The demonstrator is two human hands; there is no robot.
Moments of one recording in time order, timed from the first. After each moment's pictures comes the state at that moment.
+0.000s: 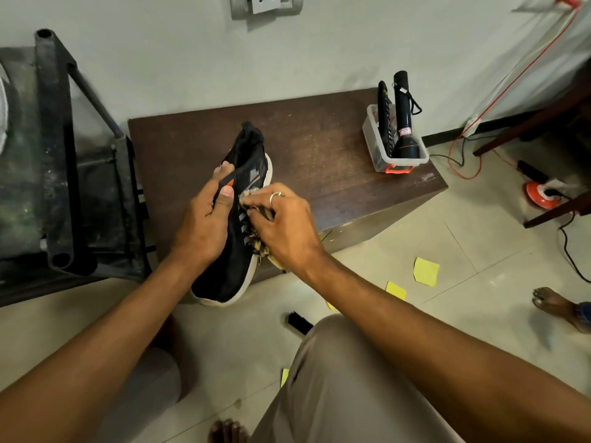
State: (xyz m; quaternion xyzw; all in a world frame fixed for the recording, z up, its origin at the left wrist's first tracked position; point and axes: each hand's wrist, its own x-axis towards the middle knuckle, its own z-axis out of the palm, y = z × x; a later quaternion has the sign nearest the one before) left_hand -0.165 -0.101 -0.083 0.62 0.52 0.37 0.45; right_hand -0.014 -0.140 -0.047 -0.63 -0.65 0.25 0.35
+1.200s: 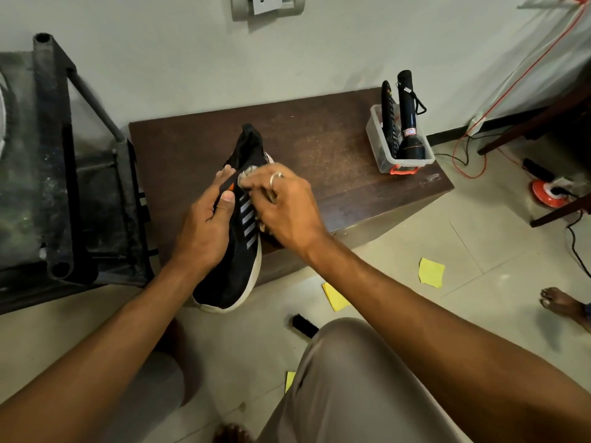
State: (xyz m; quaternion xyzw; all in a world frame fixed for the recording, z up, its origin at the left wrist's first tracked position) left_hand -0.165 -0.105 -0.077 0.62 0.53 0.36 0.45; right_hand -0.010 -0.110 -0.045 -0.60 -0.68 0.21 0.37
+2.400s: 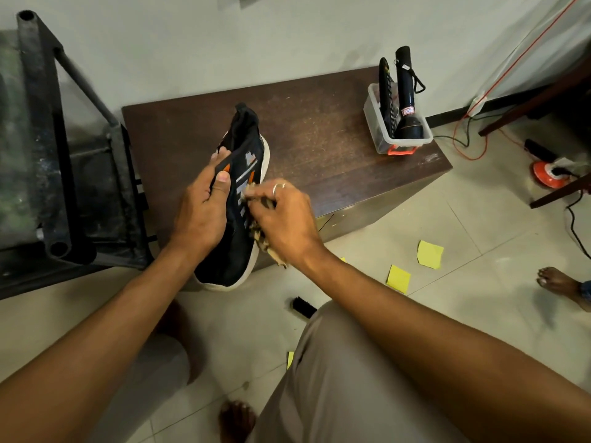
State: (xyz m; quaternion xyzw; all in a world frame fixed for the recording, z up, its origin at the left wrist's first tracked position) left_hand -0.163 -0.103 -0.080 0.63 0.54 0.38 0.42; right_hand -0.019 -0.148 -0.051 -0.67 -0.56 0.32 0.36
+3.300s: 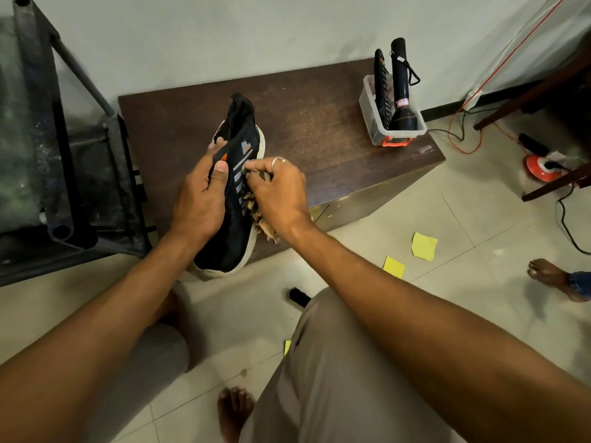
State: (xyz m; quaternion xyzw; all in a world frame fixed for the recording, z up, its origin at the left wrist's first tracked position) left_hand -0.162 -0.110 -0.072 0.64 0.55 0.36 0.40; right_hand -0.027 -0.132 -0.046 -0.70 -0.50 0.31 0.41
